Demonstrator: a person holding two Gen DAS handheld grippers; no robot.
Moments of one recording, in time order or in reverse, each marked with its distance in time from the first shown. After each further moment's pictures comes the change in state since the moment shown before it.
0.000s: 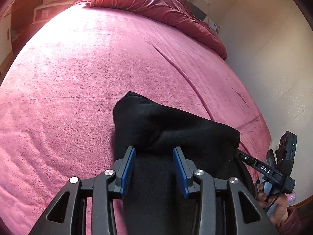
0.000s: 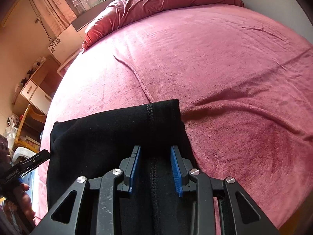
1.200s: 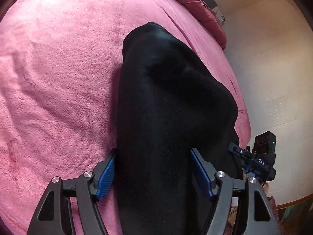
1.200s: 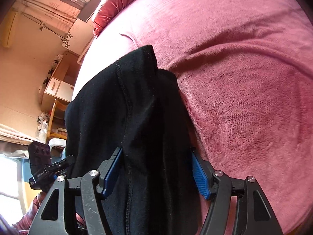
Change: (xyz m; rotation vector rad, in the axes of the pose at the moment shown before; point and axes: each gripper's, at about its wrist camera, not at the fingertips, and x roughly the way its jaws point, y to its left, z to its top) left arm 0.040 0.021 -0.048 -0.187 0.216 -0.191; right arm 0.042 -0.055 -0.024 0.112 0.239 0.304
